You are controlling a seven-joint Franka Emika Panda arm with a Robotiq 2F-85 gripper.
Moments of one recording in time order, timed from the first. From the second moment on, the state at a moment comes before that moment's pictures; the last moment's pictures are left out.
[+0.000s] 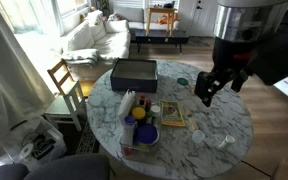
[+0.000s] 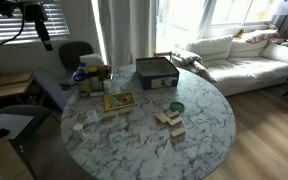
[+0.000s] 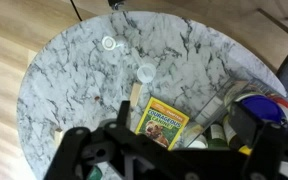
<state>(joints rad) -0.01 -0.24 0.37 -2.04 -0.13 1.68 0.64</state>
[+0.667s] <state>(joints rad) 0.00 -0.19 0.26 -2.07 -0.12 1.67 0.74</state>
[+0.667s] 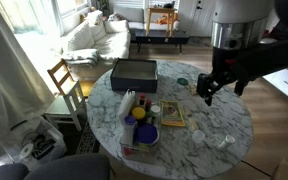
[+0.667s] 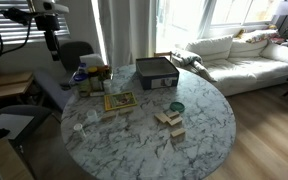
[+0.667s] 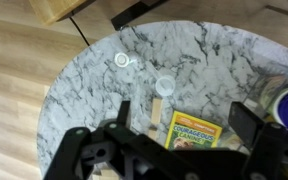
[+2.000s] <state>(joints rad) -0.07 0.04 -0.03 -2.37 0.12 2.00 0.56</state>
